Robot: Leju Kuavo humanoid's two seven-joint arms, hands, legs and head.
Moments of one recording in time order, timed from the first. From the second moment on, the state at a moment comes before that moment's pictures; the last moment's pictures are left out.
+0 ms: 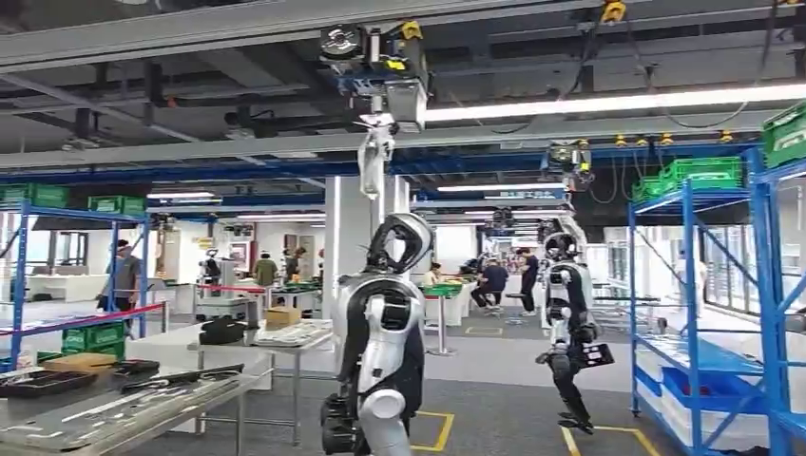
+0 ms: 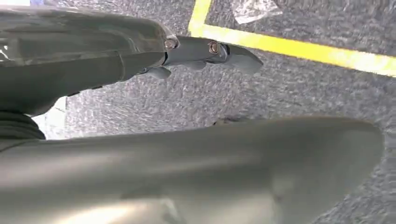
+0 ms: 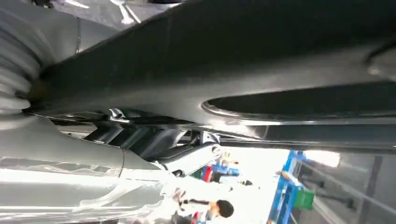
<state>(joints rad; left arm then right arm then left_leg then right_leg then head) -0.08 0.20 -1.04 -0.12 1.24 0.10 -0.32 -0.37 -0.06 0.81 -1.64 -0.17 0.50 -0.46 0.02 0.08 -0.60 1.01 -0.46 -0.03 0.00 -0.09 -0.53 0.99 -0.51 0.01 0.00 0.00</state>
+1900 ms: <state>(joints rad) -0.08 0.18 -1.11 -0.12 1.25 0.10 -0.26 -0.41 -0.07 0.77 -1.59 -0.21 0.55 -0.44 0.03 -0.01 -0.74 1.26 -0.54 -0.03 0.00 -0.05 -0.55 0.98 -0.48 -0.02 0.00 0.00</state>
